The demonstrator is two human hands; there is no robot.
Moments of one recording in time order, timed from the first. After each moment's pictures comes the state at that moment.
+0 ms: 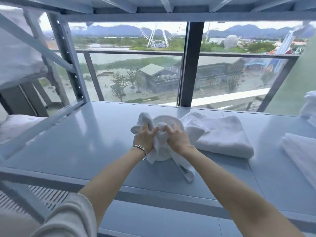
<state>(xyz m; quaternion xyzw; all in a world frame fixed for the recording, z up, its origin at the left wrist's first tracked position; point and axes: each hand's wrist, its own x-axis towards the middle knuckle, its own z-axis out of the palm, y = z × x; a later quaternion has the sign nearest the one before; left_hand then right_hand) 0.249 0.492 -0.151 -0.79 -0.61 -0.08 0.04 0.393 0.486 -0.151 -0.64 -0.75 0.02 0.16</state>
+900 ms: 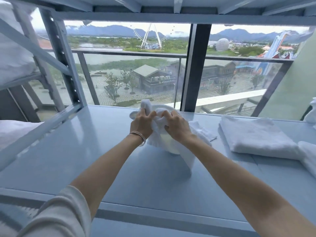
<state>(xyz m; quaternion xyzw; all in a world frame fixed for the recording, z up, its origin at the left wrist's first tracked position) 0.210 0.578 -0.114 -0.78 -0.58 -0.23 0.04 0.354 0.541 -0.098 -0.60 -0.76 -0.07 0.23</state>
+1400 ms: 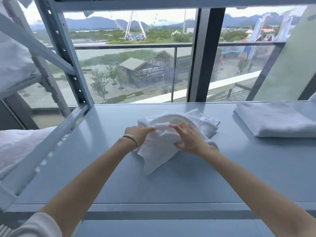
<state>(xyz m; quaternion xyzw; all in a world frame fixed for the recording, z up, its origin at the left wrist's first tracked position) 0.076 0.590 -0.127 -0.86 -0.52 0.04 0.01 0.290 0.539 -0.164 -0.62 -0.77 -0.01 0.13</state>
